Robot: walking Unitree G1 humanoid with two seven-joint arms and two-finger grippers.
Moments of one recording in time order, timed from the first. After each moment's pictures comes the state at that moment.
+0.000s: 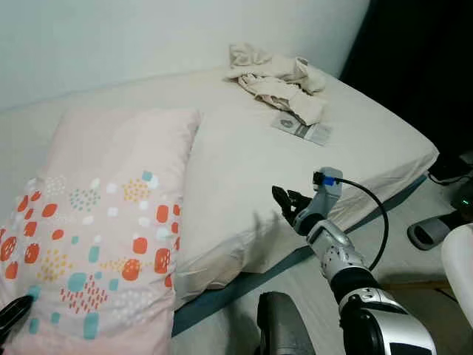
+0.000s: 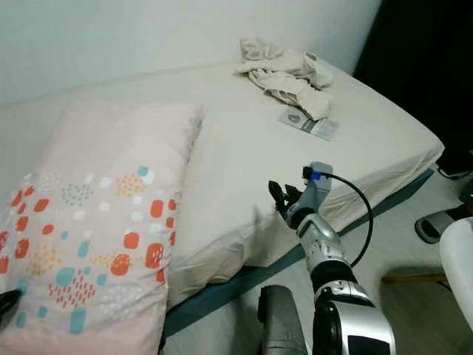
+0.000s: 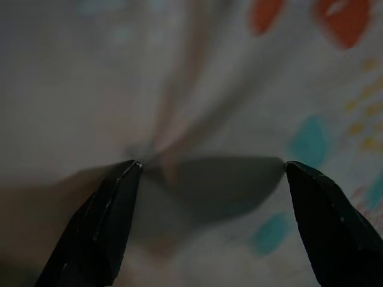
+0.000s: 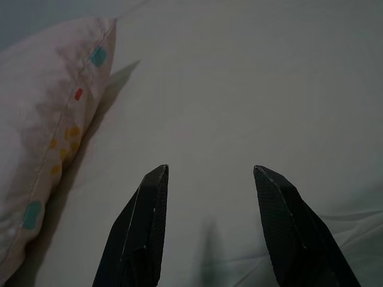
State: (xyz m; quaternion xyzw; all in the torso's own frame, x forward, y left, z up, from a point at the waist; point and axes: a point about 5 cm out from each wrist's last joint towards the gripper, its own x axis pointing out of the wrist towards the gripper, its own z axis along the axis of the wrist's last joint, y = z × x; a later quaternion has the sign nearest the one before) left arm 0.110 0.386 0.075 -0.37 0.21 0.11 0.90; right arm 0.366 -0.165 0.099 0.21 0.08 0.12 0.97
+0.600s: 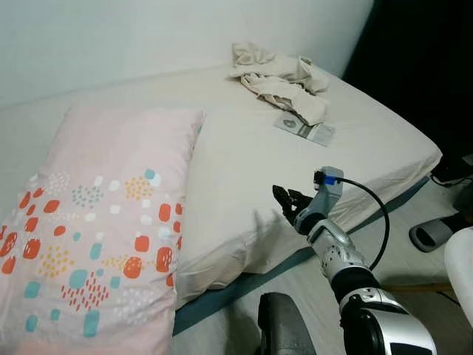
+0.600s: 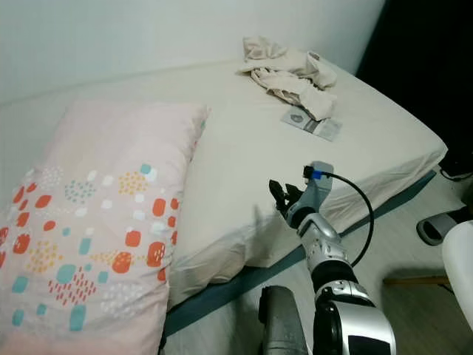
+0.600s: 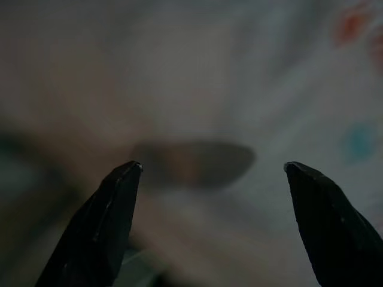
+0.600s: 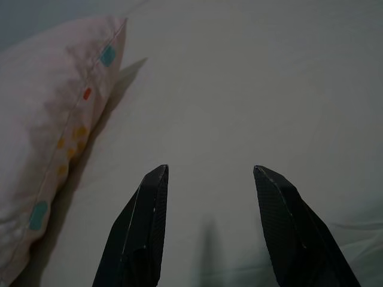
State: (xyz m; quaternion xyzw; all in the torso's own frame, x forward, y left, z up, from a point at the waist) left arm 0.078 0.386 0.071 -0.45 0.16 0.16 0.87; right arm 0.366 -0.165 0.100 0.21 0.08 0.12 0.97
